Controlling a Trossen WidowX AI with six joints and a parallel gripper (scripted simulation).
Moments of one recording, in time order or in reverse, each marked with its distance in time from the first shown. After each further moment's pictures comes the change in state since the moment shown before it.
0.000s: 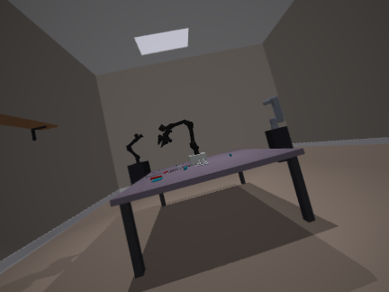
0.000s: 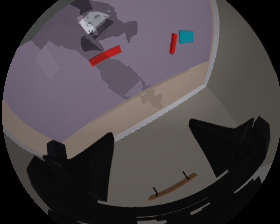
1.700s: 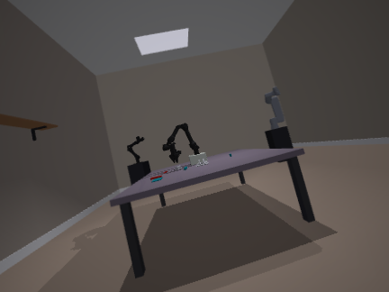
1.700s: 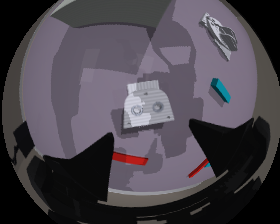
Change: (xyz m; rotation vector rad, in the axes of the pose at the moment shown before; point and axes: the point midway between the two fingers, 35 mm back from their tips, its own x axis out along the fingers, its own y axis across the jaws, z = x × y) arm 0.095 0.068 0.208 -0.629 -0.704 0.146
